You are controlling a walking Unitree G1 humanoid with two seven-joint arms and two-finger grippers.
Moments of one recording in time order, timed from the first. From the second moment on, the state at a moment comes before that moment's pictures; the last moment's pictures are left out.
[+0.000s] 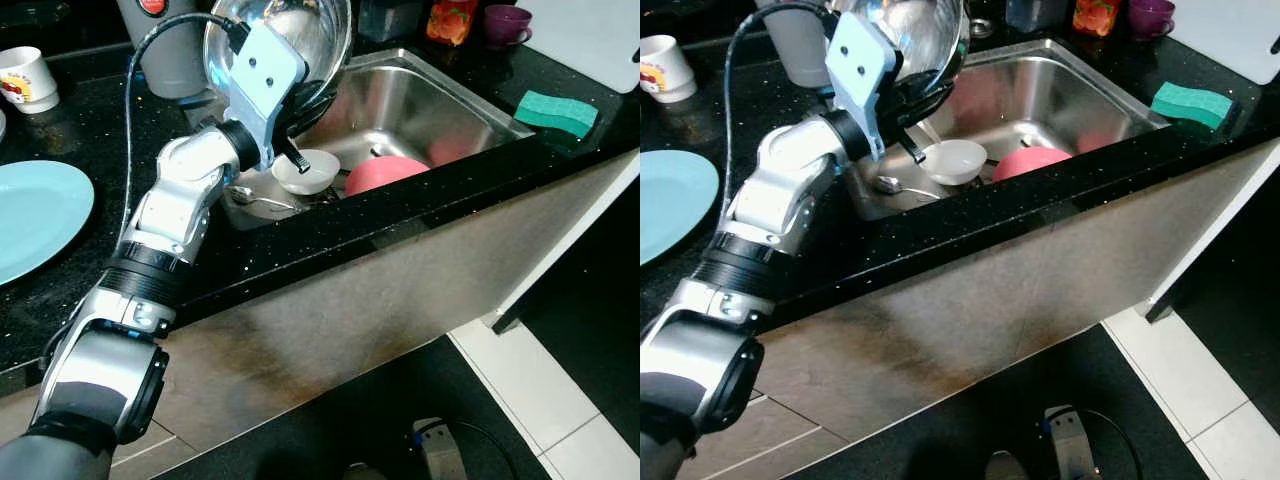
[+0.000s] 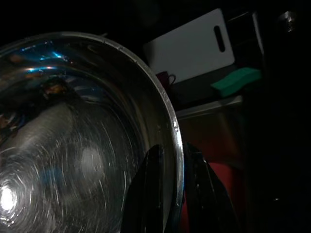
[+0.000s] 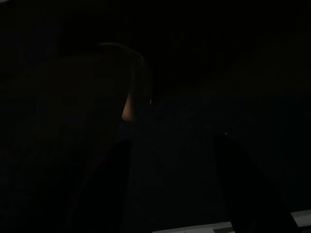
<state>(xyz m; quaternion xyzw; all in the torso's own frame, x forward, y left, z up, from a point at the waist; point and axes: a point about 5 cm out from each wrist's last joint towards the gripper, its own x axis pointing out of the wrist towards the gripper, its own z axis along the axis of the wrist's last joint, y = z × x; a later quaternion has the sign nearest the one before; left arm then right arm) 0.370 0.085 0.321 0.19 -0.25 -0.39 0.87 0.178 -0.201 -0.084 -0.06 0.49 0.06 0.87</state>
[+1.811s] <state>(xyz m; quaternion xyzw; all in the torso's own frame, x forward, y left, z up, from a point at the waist) 0.383 0.146 0.289 0.16 -0.26 -0.15 0.94 0.178 -0.201 -0.084 -0.06 0.48 0.07 0.87</state>
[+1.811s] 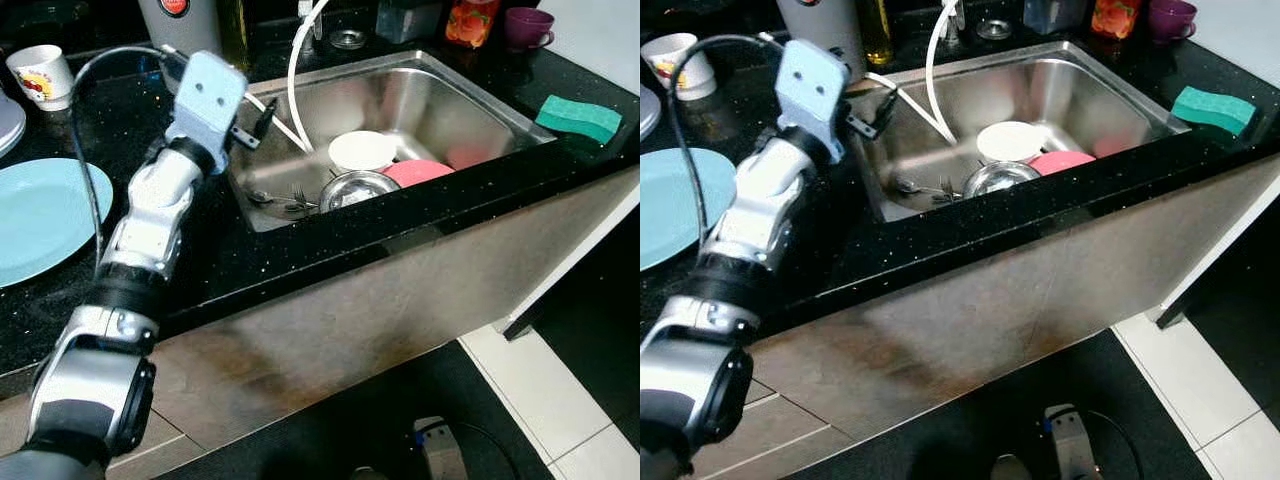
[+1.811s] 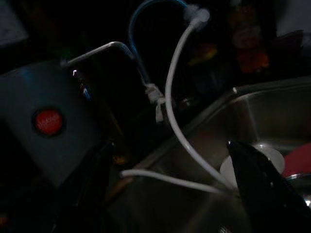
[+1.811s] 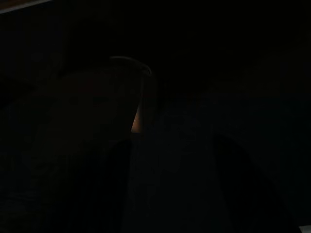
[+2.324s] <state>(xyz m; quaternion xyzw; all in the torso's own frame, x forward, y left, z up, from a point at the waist) 0.370 0.164 0.298 0.10 -0.29 -0.05 0.95 0.180 -0.202 -0.083 -0.06 0.48 0.07 0.87</state>
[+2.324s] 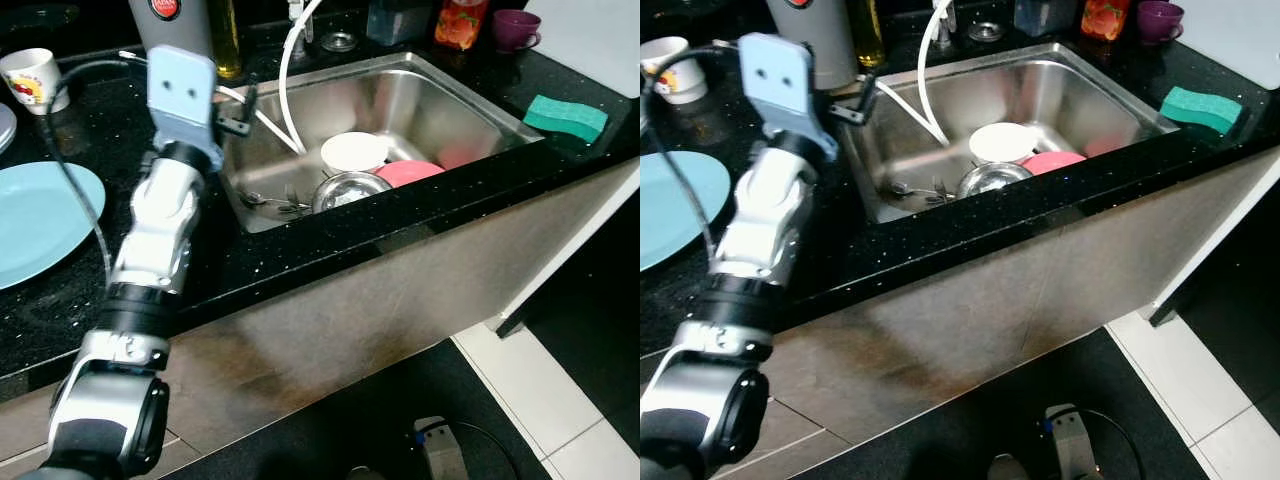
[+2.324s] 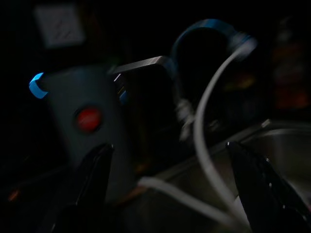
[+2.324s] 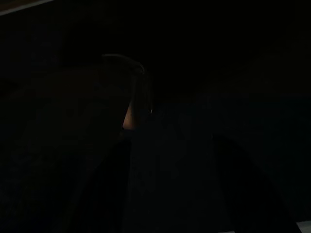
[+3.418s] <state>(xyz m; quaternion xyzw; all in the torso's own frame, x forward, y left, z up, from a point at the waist) 0.358 0.219 0.293 0.14 -0.25 0.06 0.96 0.190 -0.204 -0.077 -0.09 0.47 0.08 0.88</state>
